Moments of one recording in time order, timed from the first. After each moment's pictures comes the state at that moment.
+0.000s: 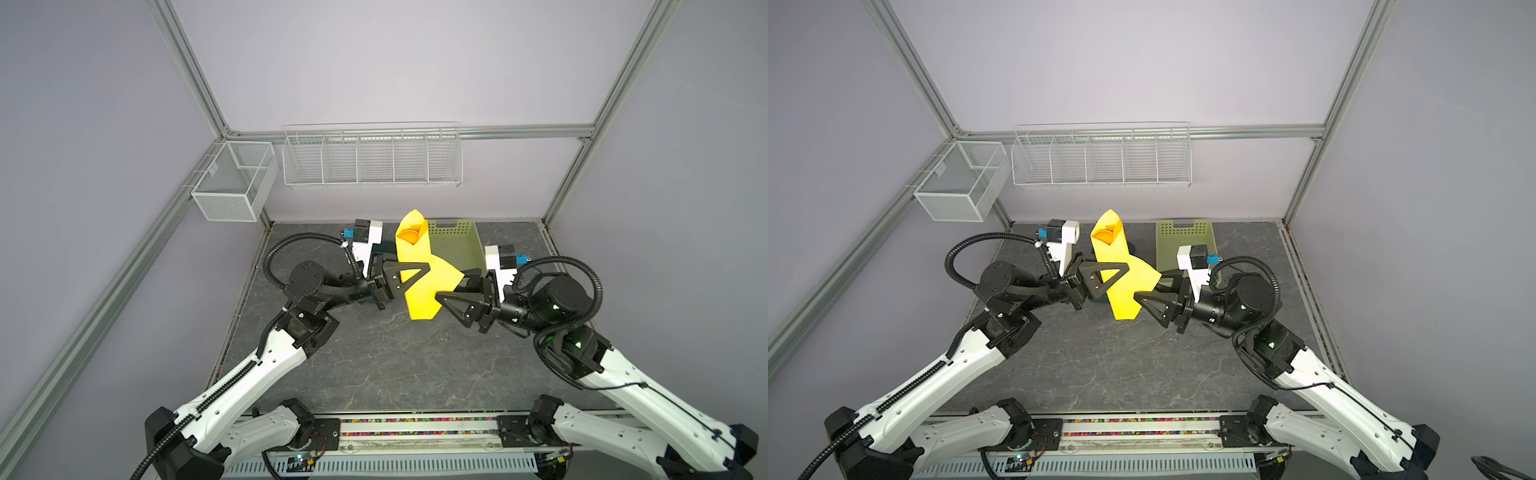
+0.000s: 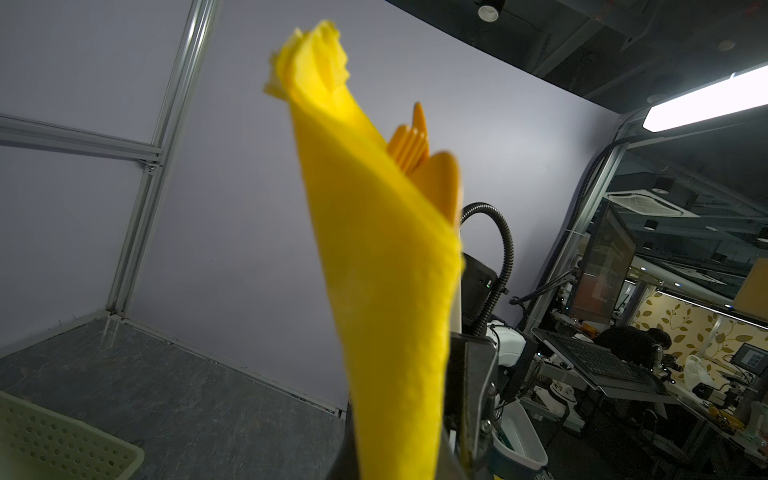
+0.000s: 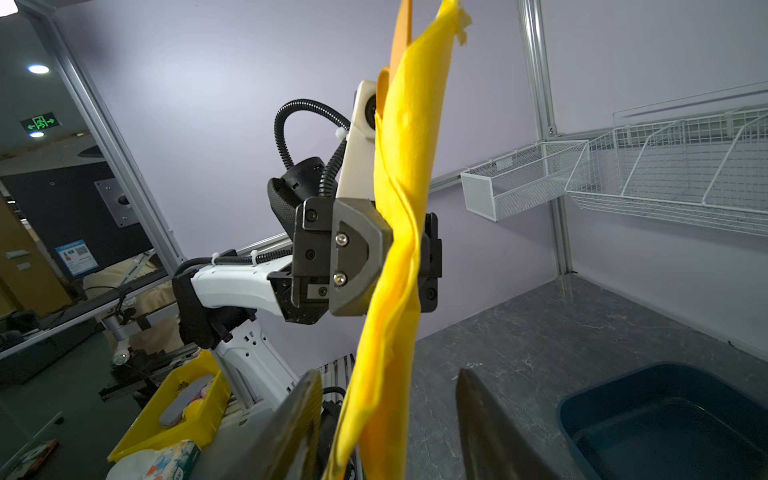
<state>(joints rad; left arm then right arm) -0.75 1.07 1.01 0.49 0.73 -0.69 0.83 0.88 0.97 0.12 -0.49 0.40</state>
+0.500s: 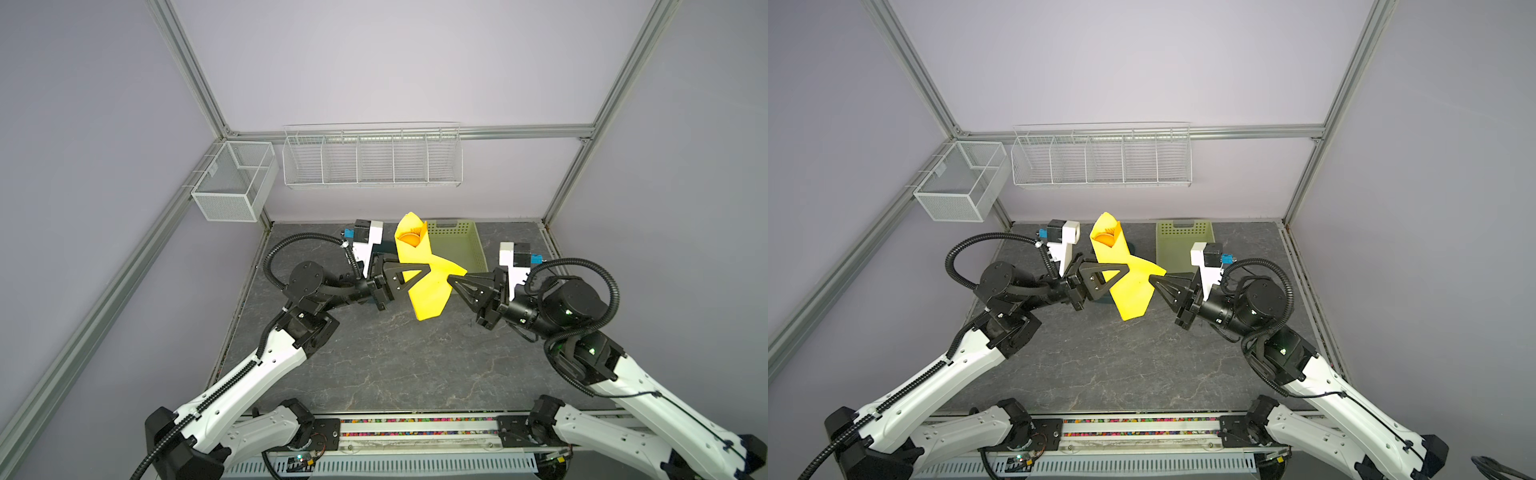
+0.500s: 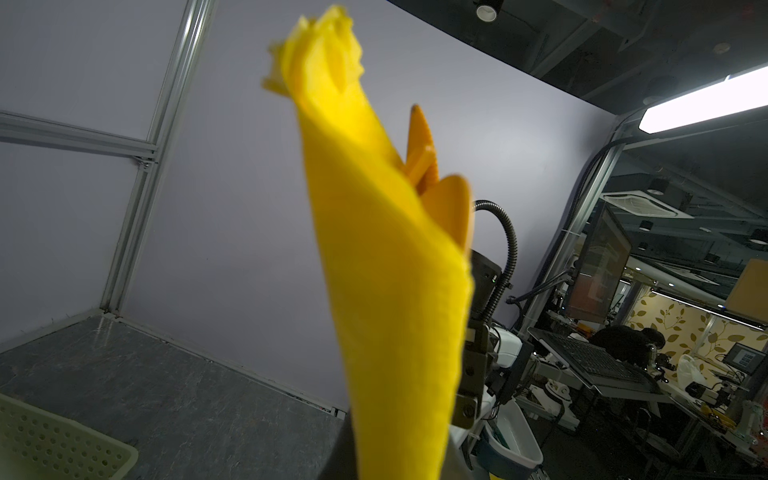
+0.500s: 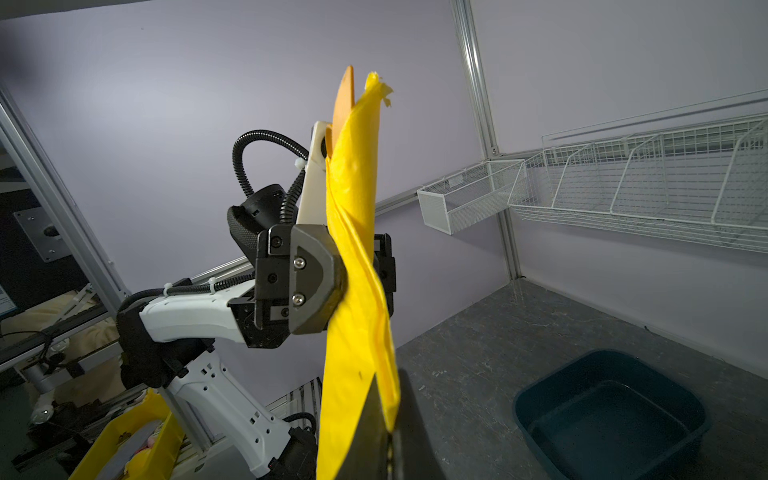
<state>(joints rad) -0.75 1.07 1.01 0.49 0.74 -0.70 0.83 0.82 0.97 0.04 -0.33 0.38</state>
